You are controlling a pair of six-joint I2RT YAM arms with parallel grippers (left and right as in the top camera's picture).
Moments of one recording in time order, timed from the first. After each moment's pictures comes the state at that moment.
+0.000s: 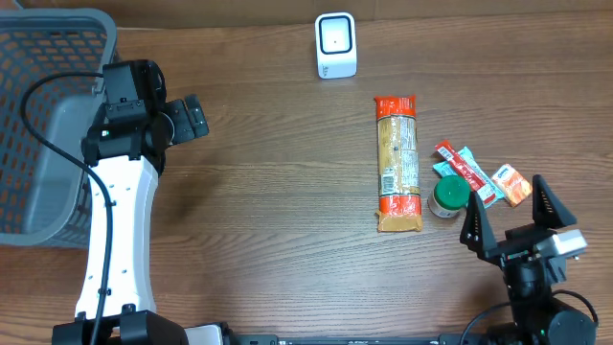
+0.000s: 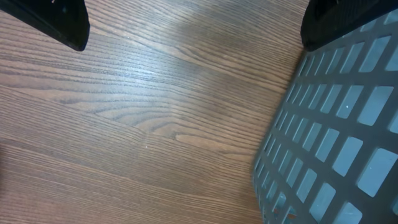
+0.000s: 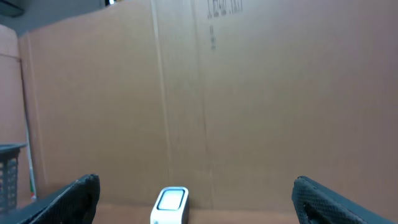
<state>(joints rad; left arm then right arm) 0.15 1.50 1.38 -0.82 -0.11 -0.15 0.16 0.01 0.07 0.33 -0.06 0.14</state>
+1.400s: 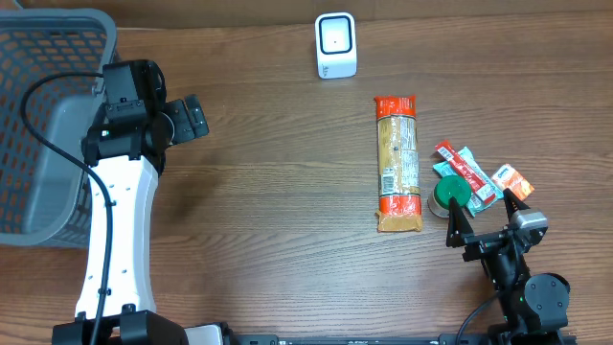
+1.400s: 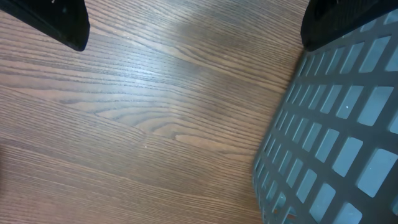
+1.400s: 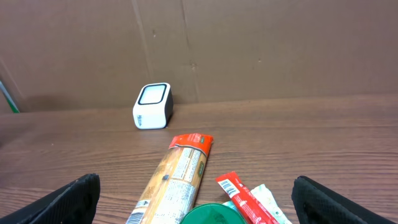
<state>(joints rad) 0.15 1.50 1.38 -0.82 -0.11 -0.15 0.14 0.01 0.02 -0.03 -0.07 0.15</state>
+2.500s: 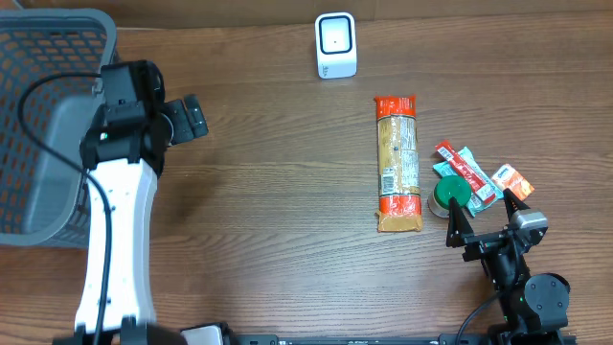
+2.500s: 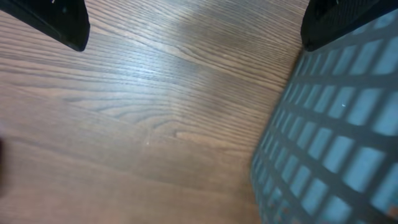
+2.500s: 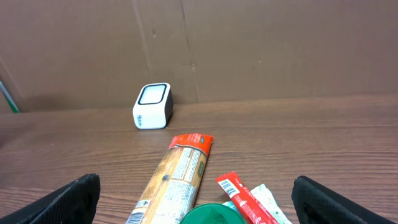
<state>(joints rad) 0.15 1.45 1.38 -0.82 -0.11 -0.15 0.14 0.01 0.02 -0.03 -0.07 0.15</state>
